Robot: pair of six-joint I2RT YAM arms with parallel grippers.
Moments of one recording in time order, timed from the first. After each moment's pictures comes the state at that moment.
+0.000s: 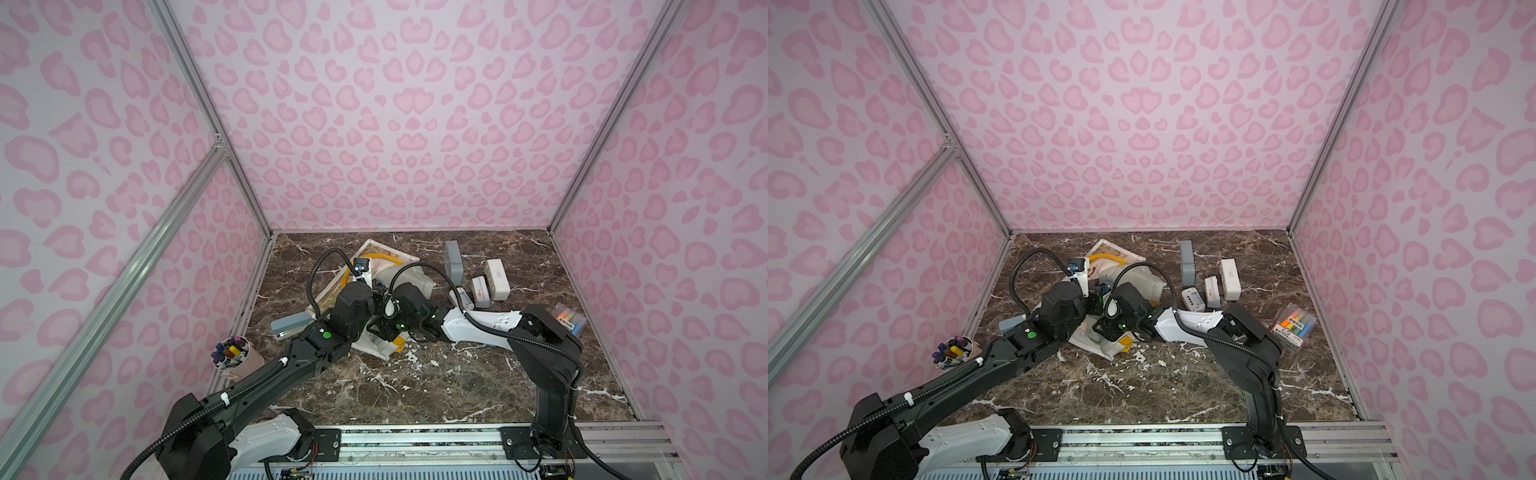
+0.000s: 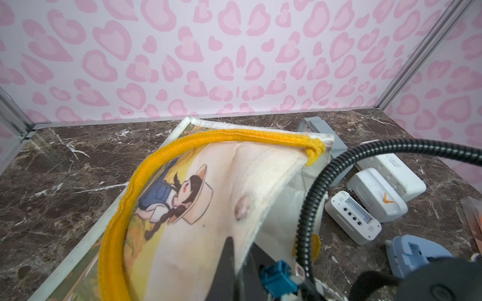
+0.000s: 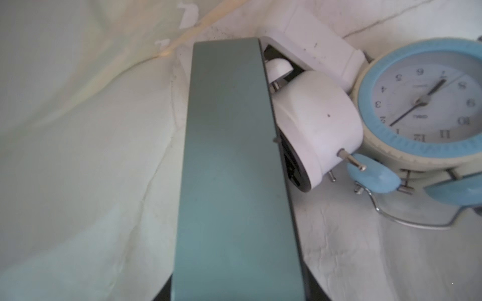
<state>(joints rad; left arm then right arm) -0.71 1.15 0.80 -0.04 -0.42 -0.28 0.89 1.91 1.18 0.05 -0.29 0.23</state>
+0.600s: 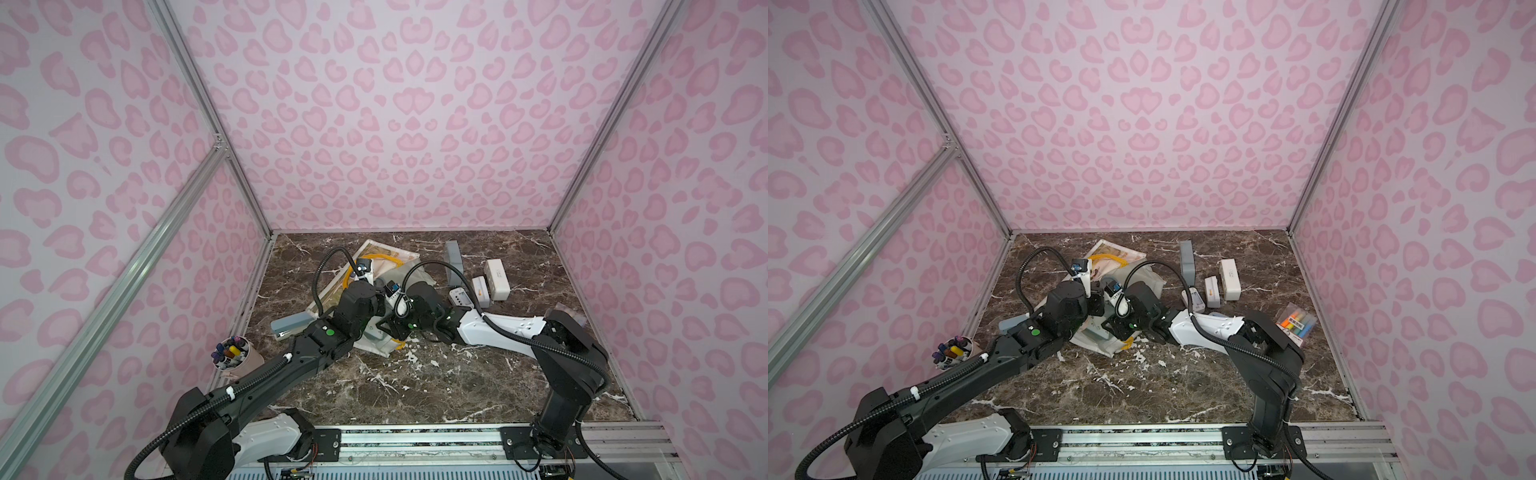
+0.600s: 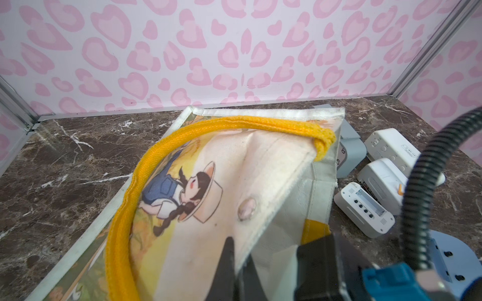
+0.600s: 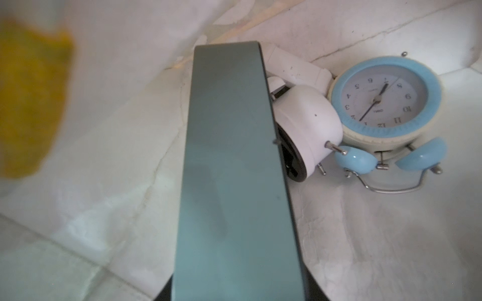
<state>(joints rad) -0.70 1.18 0.82 -0.07 -0.43 -0.28 0.85 1.78 1.08 0.06 -0.28 0.20</state>
